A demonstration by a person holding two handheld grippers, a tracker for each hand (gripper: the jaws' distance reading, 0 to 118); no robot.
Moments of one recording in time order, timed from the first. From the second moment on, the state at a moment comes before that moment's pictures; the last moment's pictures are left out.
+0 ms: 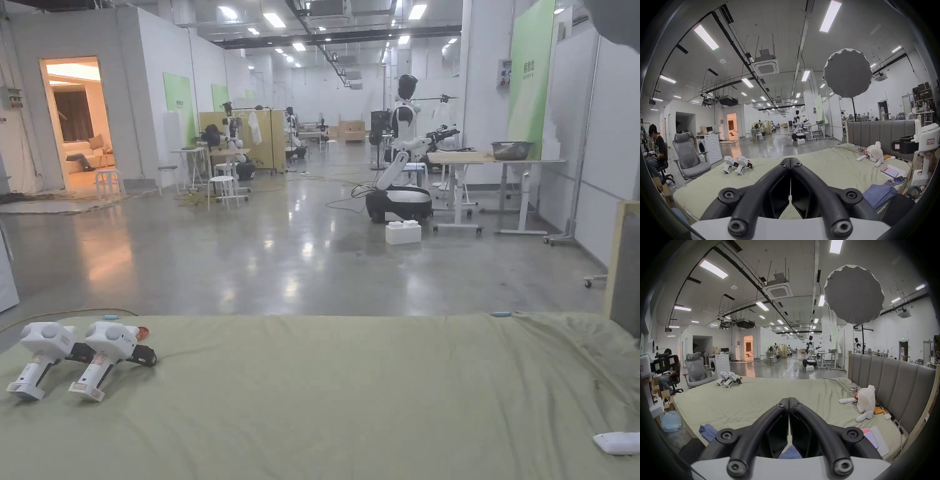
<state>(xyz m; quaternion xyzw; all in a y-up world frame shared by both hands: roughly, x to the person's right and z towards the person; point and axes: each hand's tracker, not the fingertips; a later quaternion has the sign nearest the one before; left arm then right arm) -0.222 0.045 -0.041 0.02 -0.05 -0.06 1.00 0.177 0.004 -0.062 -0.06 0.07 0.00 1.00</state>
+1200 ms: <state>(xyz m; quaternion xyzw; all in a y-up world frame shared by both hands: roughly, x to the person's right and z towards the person) -0.422 -0.202 -0.192 -0.43 -0.11 0.34 0.83 0.190 -0.047 -0.069 -0.18 0.06 -0.08 0.98</state>
